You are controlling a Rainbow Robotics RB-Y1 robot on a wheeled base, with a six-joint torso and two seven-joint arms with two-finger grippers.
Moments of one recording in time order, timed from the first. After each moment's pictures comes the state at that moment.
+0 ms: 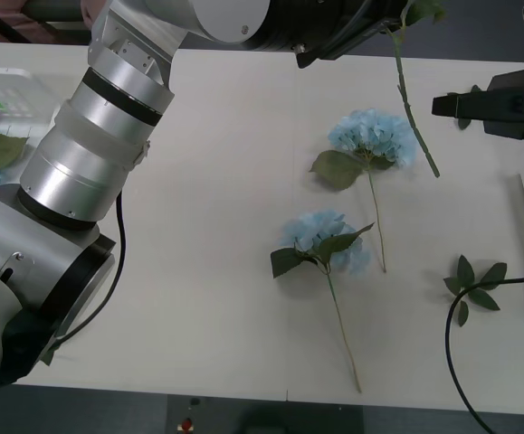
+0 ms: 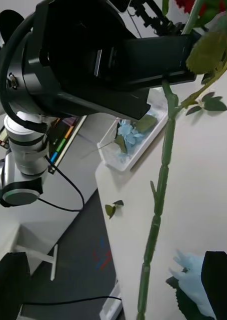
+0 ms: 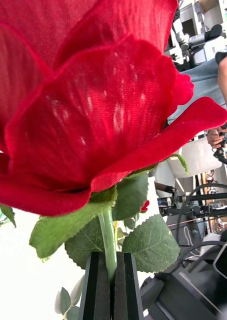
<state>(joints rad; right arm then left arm) -0.67 -0.44 -0.59 -1.36 -1.65 1.92 2.01 -1.08 0.19 -0.31 -1.44 0.93 0.99 -0.91</state>
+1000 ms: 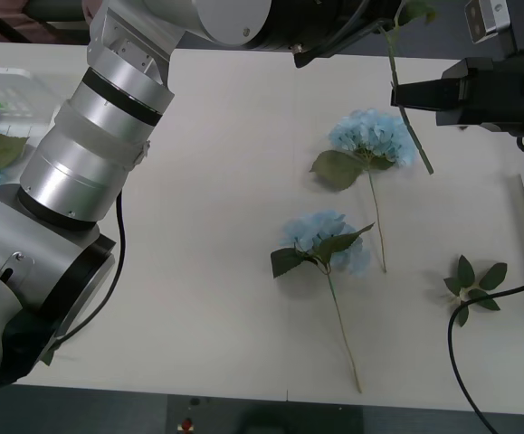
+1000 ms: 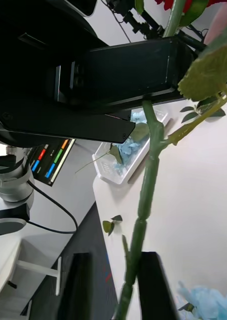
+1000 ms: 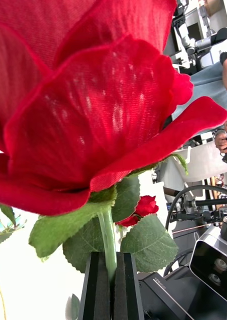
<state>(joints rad) -0.67 -0.44 -0.40 -1.34 -1.68 1.71 1.99 -1.08 0.19 -0.31 -1.44 0.89 0.99 -0.91</state>
